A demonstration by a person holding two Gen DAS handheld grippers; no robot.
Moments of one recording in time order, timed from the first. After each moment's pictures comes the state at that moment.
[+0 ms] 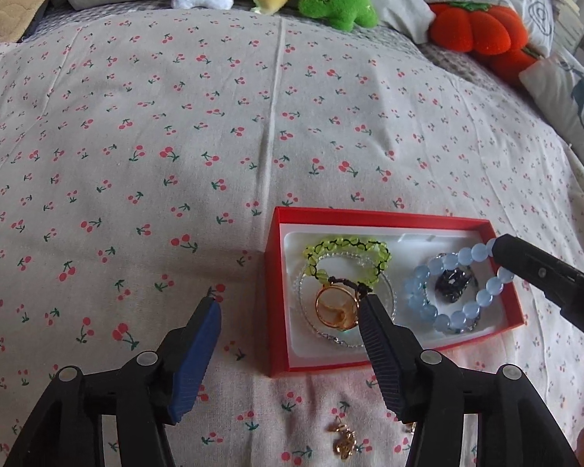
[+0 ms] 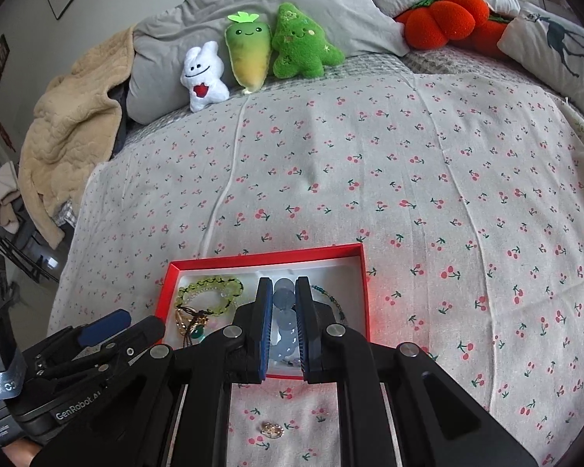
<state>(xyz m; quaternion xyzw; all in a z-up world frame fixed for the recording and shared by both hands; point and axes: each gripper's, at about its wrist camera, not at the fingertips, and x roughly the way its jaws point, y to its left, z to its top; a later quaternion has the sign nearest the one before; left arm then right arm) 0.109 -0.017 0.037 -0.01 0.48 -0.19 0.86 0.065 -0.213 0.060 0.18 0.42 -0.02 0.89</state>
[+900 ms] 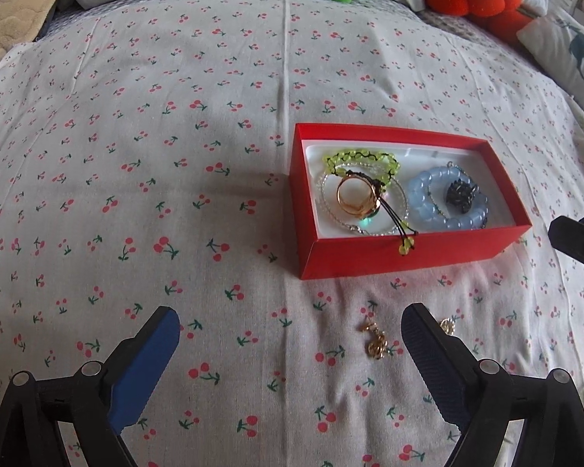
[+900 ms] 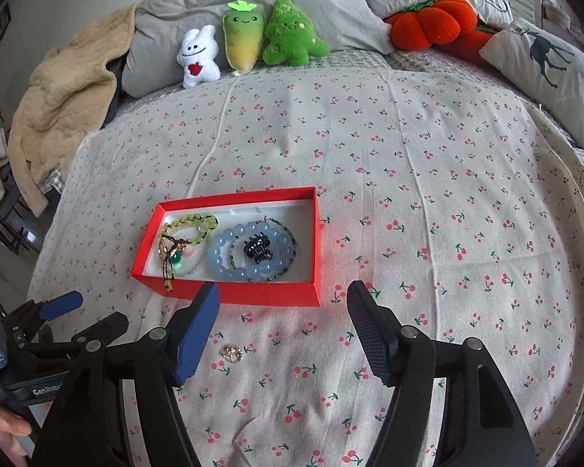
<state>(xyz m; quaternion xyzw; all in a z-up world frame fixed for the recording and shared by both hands) 0.055 0.006 0.032 0.04 0.49 -0.17 0.85 -0.003 -0.211 0.068 0.12 0.45 -0.04 0.88</state>
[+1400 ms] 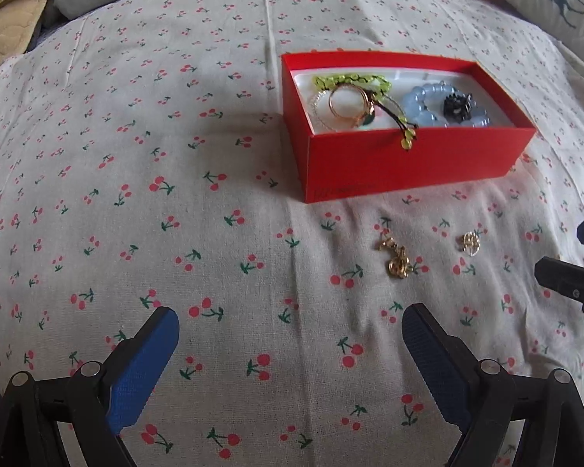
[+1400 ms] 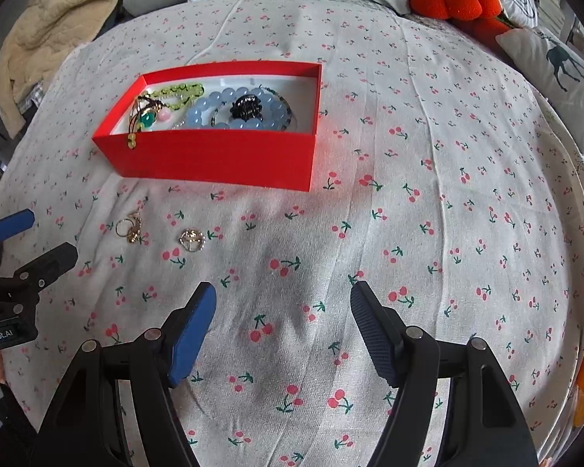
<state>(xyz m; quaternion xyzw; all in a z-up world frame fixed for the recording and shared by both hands) 0.020 0.009 -0.006 0.11 0.48 -0.19 0.85 -0.036 -0.183 0.002 0.03 0.54 -0.05 0.84</state>
